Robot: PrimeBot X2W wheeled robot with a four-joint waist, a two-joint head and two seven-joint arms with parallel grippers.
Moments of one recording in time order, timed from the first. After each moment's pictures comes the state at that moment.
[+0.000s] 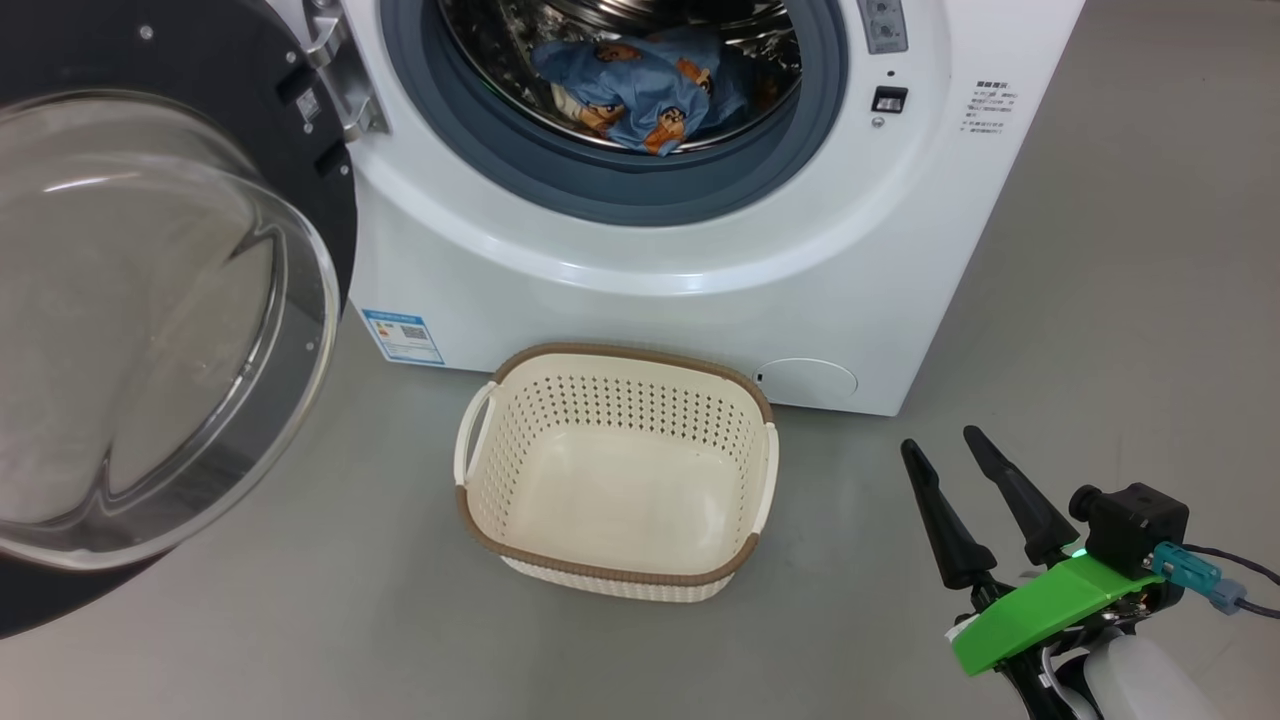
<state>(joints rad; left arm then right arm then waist) -0.88 0.66 0.51 1.08 -1.15 -0.05 0.39 -0.21 -0.22 0.22 0.30 0.50 0.13 -0.25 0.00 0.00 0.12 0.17</state>
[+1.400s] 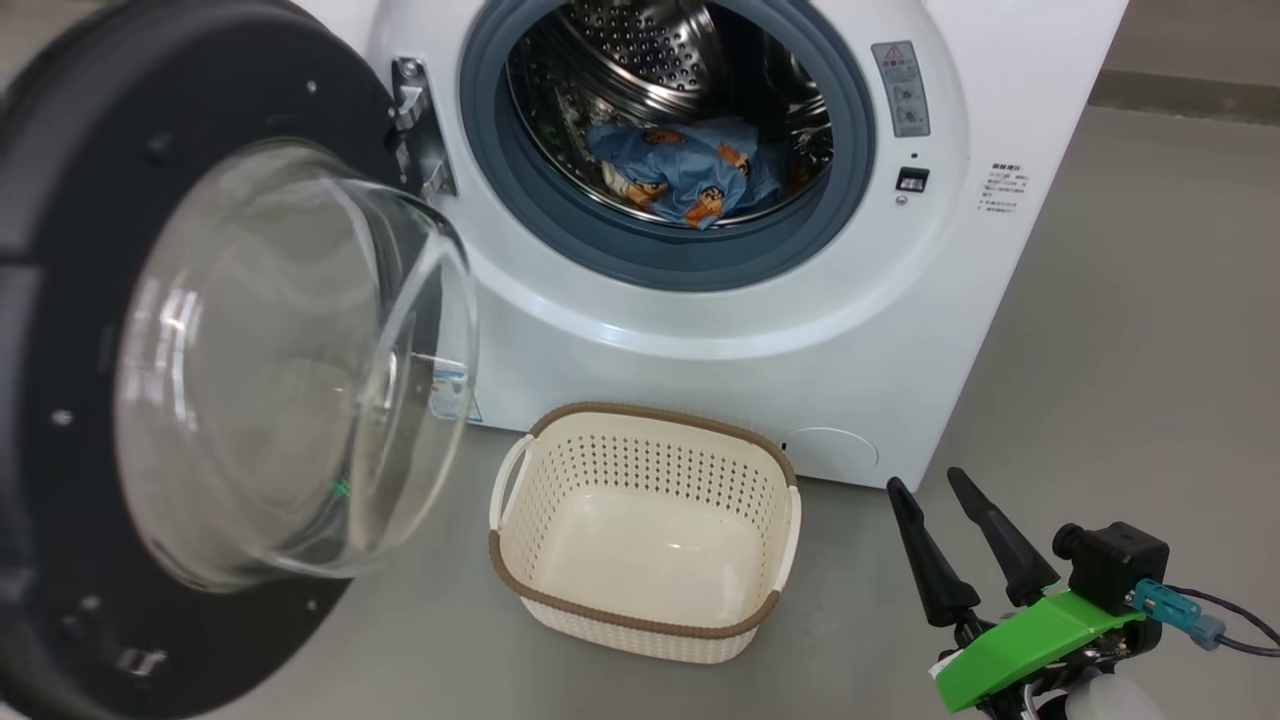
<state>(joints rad) -0.62 0.43 0.45 0.69 -1.35 -0.04 1.02 -0.16 -0.18 0.22 0.31 0.52 0.13 -0.25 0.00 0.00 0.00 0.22</state>
